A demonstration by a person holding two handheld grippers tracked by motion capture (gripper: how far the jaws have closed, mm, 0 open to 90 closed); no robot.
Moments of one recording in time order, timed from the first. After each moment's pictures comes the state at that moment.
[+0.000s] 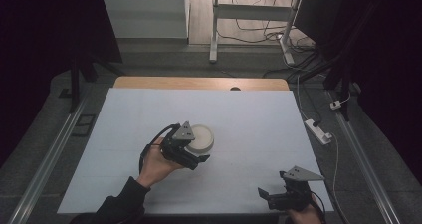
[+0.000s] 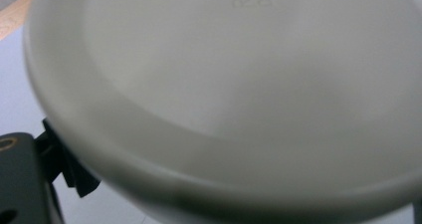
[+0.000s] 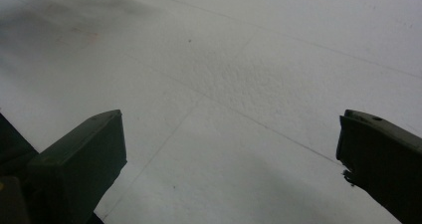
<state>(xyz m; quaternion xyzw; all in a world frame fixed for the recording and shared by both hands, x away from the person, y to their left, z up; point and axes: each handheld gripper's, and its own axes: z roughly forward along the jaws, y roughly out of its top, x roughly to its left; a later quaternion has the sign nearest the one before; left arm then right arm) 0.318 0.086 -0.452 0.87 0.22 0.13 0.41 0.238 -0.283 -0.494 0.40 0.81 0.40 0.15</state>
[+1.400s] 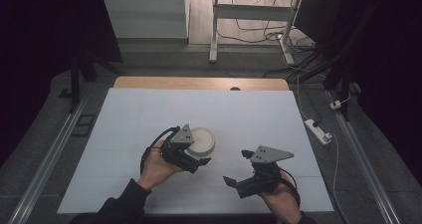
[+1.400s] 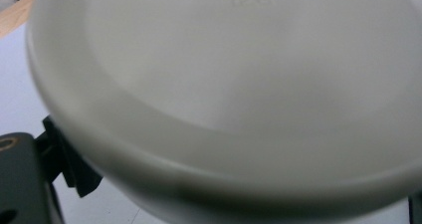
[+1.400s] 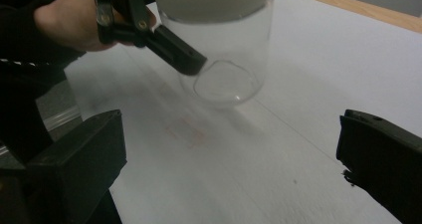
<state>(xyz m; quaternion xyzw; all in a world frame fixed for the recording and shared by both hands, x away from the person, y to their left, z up) 0.312 0.085 -0.455 0.87 0.21 0.12 0.44 0.261 -0.187 -0.433 0.25 0.83 0.48 0.11</state>
